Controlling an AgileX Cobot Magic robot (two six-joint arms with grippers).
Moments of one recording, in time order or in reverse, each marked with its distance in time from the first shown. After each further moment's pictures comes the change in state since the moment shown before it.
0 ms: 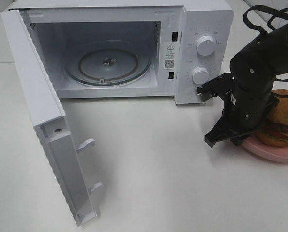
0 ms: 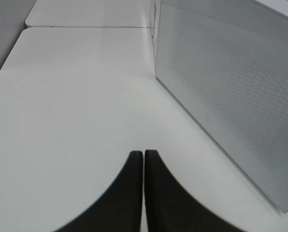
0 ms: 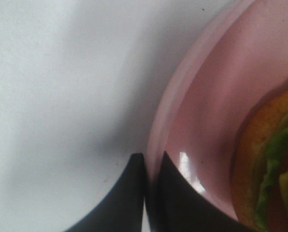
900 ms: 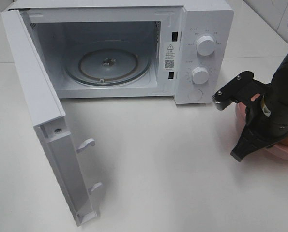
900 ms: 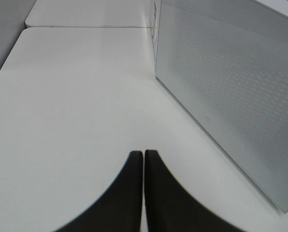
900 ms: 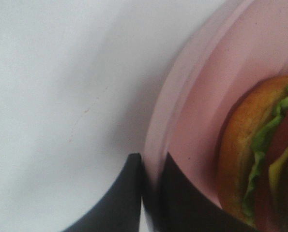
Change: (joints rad) left arm 0.000 0.000 0.000 0.000 0.000 0.000; right arm 0.009 -0.248 0.249 -0.181 -0.117 0.001
